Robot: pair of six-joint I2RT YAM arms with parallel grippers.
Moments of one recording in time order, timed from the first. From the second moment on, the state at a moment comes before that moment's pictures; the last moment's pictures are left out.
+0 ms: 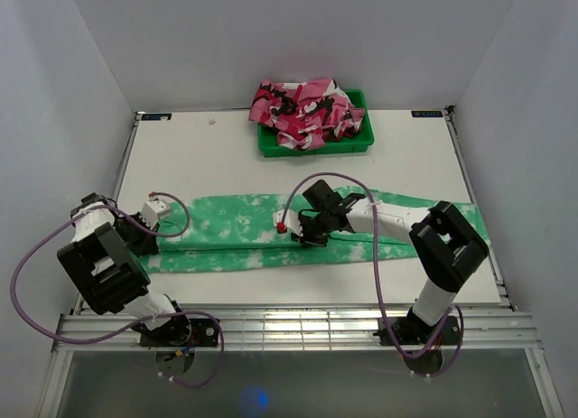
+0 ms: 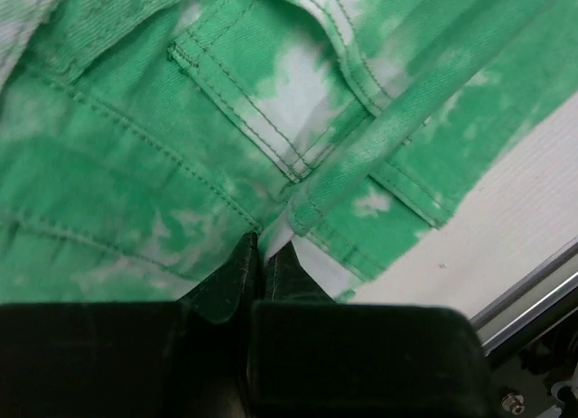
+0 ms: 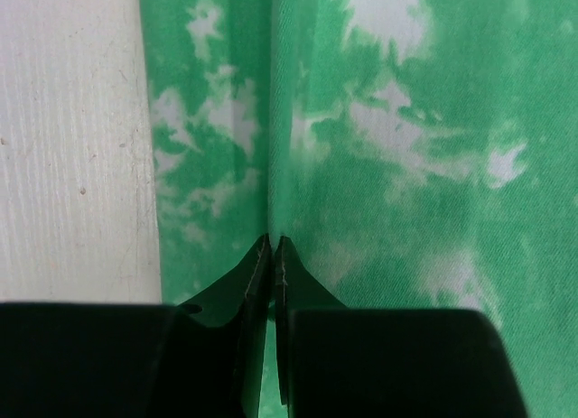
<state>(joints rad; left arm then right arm) 0.63 1.50 0.94 -0.99 0.52 1.40 0.79 1.70 1.01 -0.39 -0.46 -0.81</state>
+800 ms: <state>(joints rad) 0.64 1.65 0.92 -0.94 0.49 1.22 0.86 1.69 1.05 -0.56 -0.48 -0.79</state>
